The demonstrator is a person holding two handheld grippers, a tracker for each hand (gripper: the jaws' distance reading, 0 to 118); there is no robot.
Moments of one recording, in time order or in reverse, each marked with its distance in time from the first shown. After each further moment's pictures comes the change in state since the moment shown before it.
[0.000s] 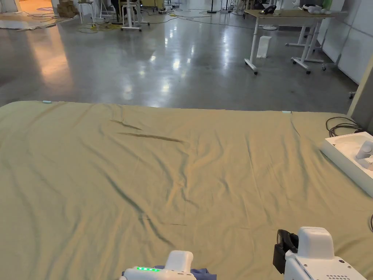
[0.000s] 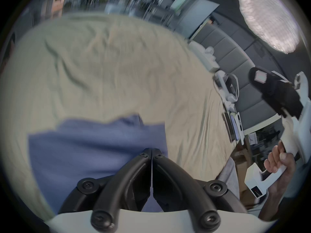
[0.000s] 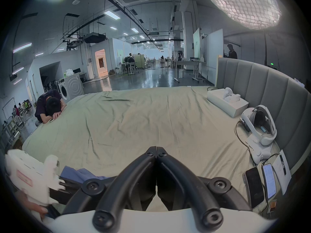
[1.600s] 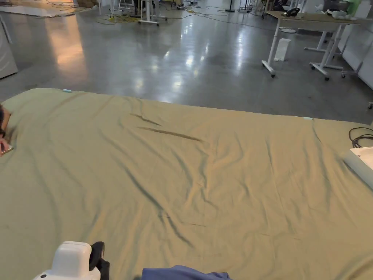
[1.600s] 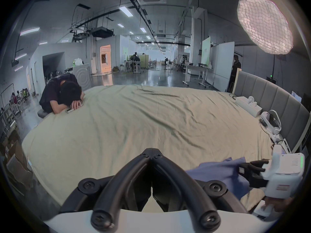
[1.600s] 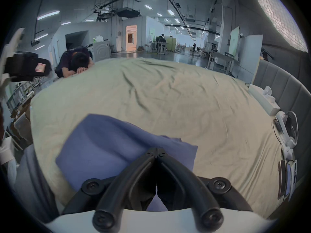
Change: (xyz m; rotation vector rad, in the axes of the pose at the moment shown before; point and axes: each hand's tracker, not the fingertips) left arm -0.115 -0.047 0.155 0.538 0.502 -0.050; right arm -0.142 -0.122 -0.044 -0.196 0.174 0.242
